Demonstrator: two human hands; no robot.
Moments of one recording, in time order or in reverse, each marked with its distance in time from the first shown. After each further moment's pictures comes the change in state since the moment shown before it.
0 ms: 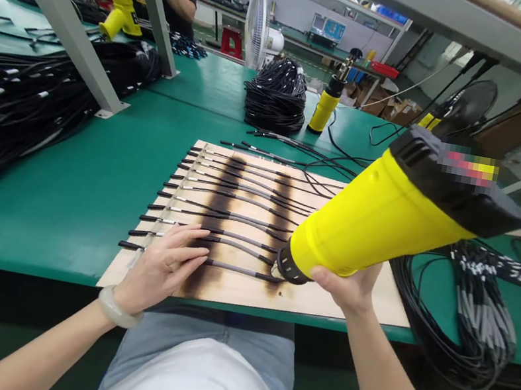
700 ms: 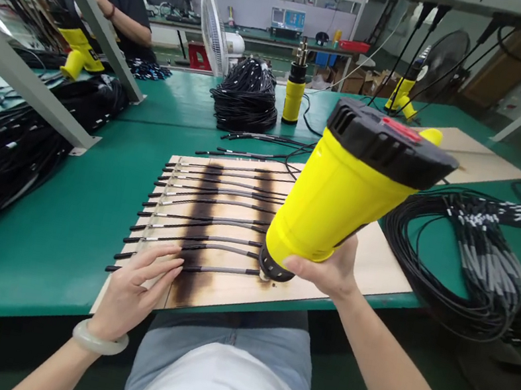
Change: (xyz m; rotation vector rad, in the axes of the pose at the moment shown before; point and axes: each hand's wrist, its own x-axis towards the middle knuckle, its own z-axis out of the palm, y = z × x) left_hand -0.007 -0.001 -0.007 0.133 -0.034 0.005; right_hand 0.005 -0.007 -0.002 0.192 0.061 0.093
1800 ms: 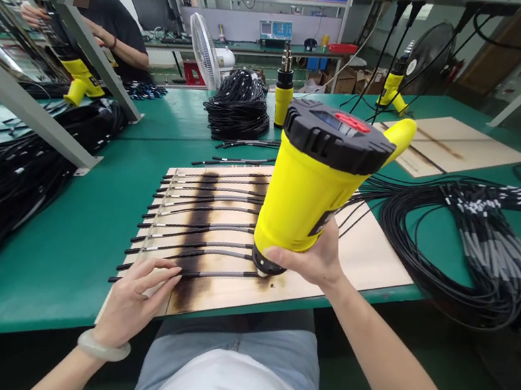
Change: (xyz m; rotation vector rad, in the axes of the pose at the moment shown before) left_hand -0.001 -0.005 -0.003 0.094 -0.044 0.015; right_hand 0.004 0.006 -0.001 0.073 -0.028 -0.018
